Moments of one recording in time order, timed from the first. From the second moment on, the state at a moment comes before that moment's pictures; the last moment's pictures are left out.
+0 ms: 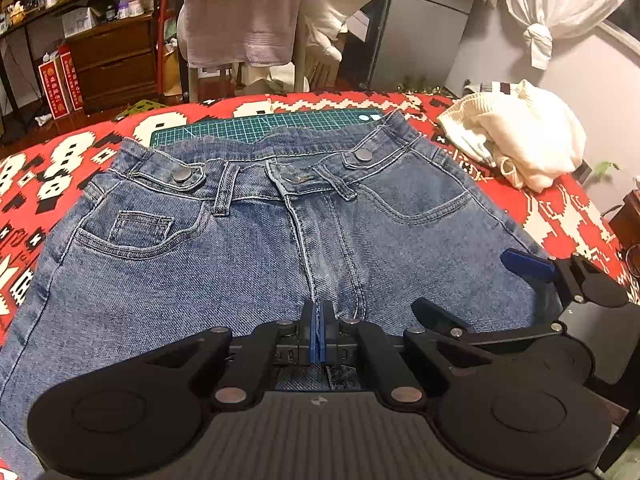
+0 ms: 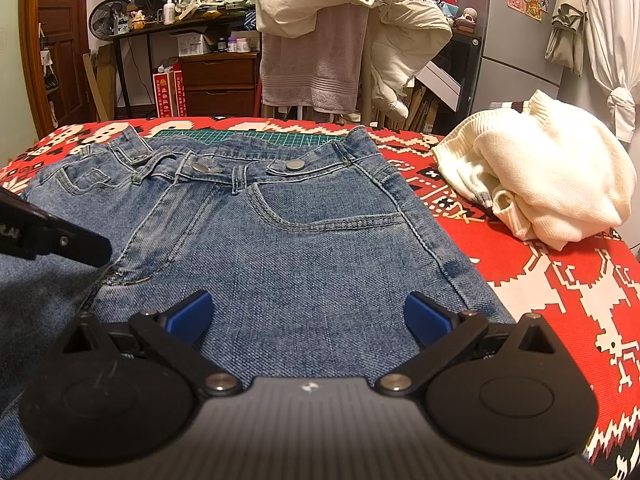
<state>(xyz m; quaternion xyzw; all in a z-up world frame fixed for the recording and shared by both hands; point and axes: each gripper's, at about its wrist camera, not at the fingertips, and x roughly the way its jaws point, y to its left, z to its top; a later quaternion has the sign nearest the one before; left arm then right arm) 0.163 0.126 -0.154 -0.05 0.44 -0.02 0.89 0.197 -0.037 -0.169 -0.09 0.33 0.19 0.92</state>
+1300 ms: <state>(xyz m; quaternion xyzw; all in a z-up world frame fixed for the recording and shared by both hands) 0.192 0.122 -0.161 -0.04 0.44 0.01 0.90 0.195 -0.037 -0.168 -0.09 0.33 0.19 0.92</state>
